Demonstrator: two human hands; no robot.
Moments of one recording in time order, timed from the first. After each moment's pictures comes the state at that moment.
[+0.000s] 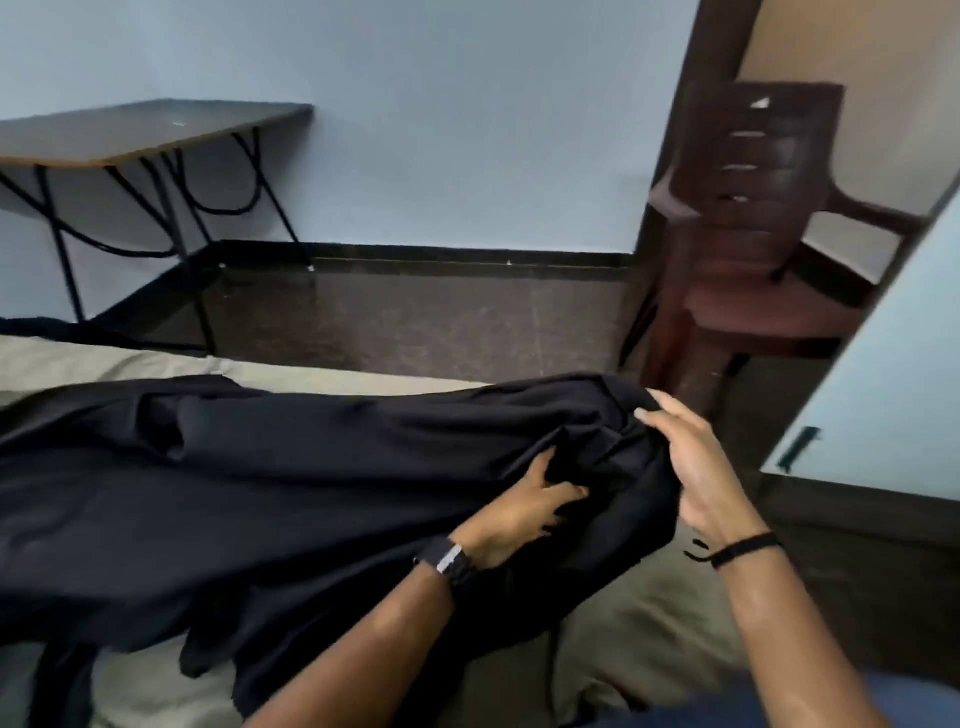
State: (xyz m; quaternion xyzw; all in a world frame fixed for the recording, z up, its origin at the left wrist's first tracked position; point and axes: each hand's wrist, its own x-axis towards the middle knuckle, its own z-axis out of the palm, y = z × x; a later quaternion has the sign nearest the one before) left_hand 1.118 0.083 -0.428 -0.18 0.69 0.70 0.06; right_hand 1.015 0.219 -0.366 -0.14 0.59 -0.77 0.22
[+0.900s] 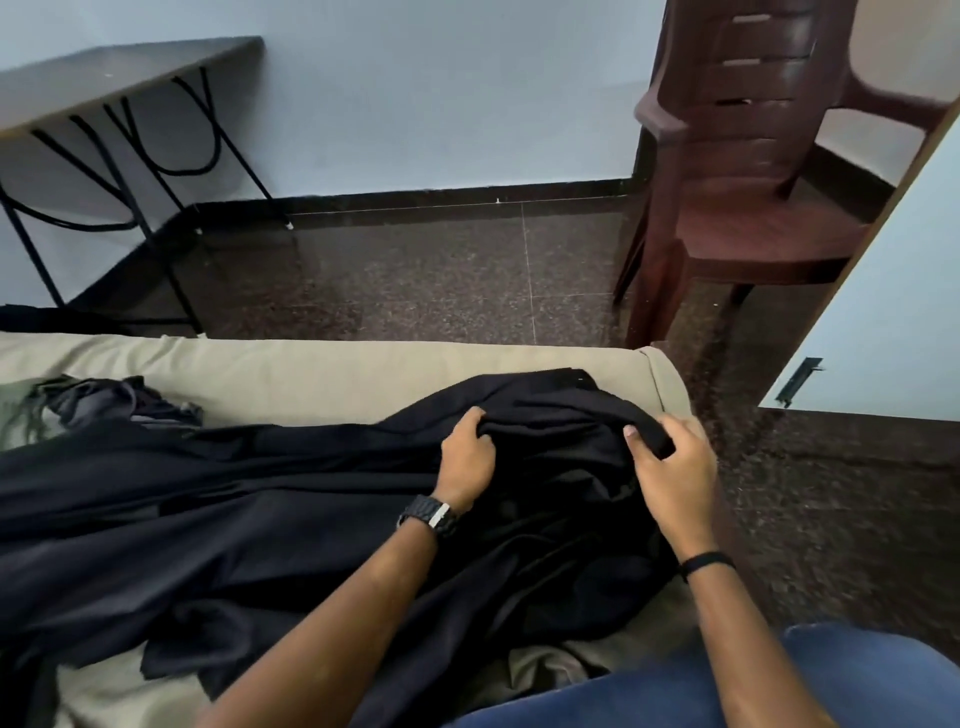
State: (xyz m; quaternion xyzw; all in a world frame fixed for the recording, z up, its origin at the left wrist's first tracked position) left_hand 1.077 0.076 -0.456 -0.33 0.78 0.51 -0.12; right_hand 0.980 0.263 -0.464 -0.14 0.85 -0.50 -0.07
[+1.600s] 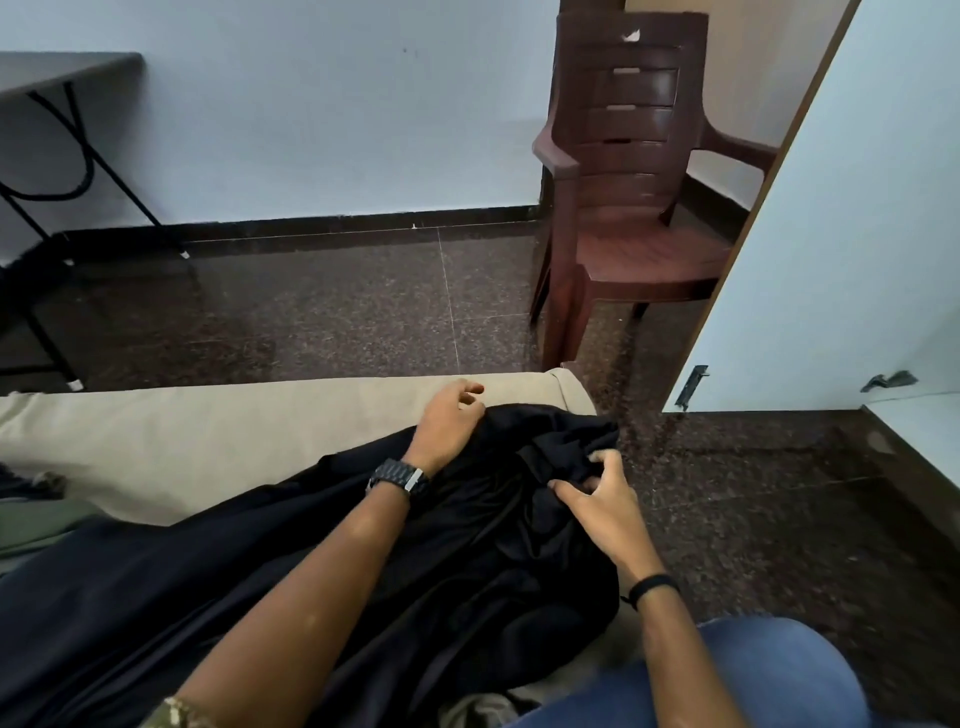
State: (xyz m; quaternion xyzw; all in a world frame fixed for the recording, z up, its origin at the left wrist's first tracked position) left_hand 0.979 0.082 -0.436 -0.22 0.84 0.50 -0.08; right_hand 0.974 0.295 -0.464 -0.05 0.84 -0.52 0.17
